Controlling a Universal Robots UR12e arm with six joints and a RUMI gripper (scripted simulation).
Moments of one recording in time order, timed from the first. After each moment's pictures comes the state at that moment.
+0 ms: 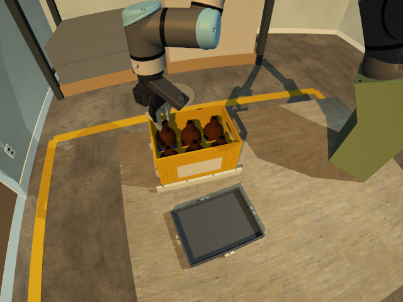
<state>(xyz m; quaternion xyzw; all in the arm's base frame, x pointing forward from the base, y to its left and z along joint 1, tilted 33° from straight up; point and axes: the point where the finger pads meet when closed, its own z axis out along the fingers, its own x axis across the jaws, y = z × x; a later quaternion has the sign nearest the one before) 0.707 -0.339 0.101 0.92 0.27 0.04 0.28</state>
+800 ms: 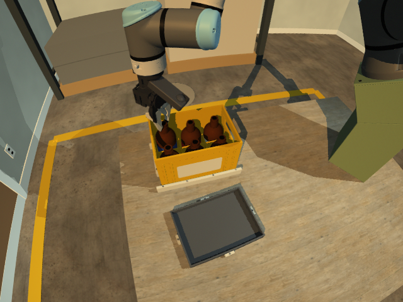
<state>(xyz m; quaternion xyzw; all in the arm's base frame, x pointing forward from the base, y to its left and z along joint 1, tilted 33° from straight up) 0.707 -0.339 0.100 0.92 0.27 0.04 0.28</state>
